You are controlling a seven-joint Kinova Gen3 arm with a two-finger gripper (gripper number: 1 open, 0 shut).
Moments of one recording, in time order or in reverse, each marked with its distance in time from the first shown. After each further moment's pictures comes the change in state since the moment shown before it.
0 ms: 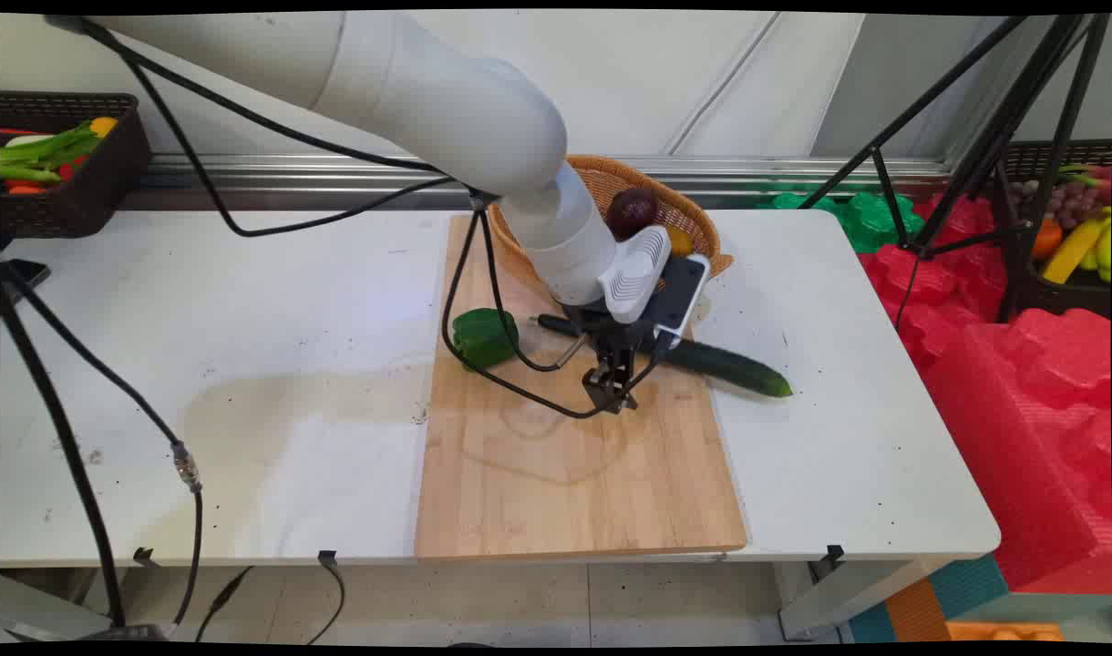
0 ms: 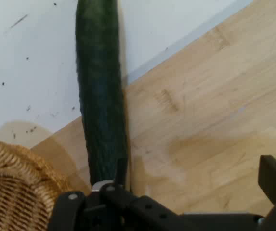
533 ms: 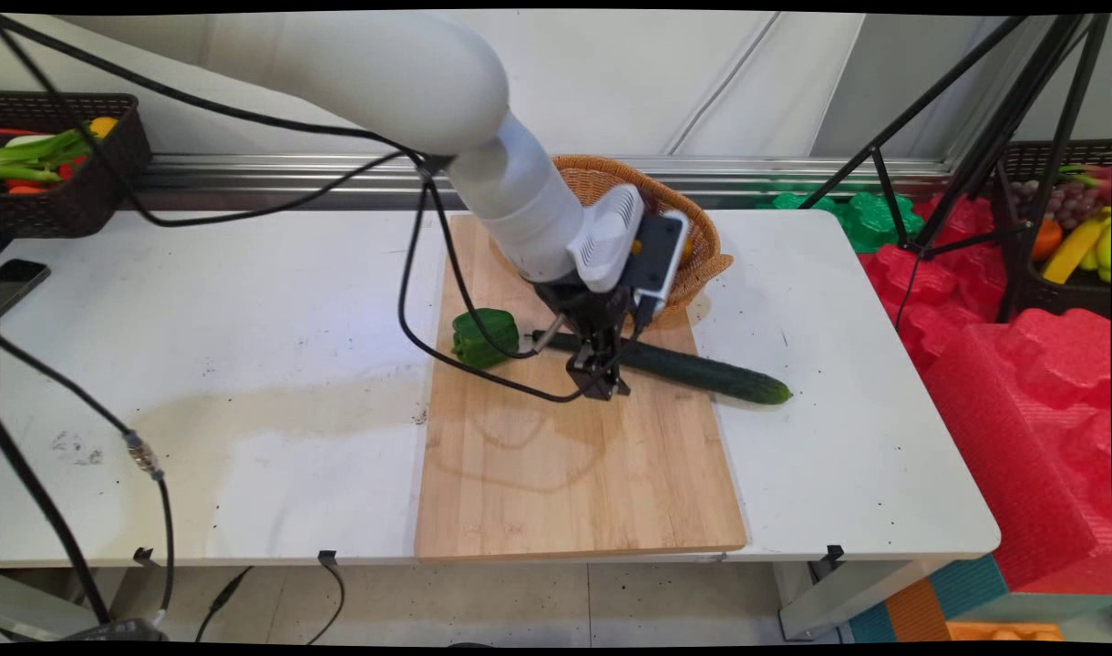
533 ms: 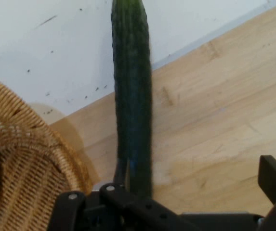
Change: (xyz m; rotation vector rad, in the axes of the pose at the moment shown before) arm -0.006 0.015 -0.055 0.035 0.039 -0.106
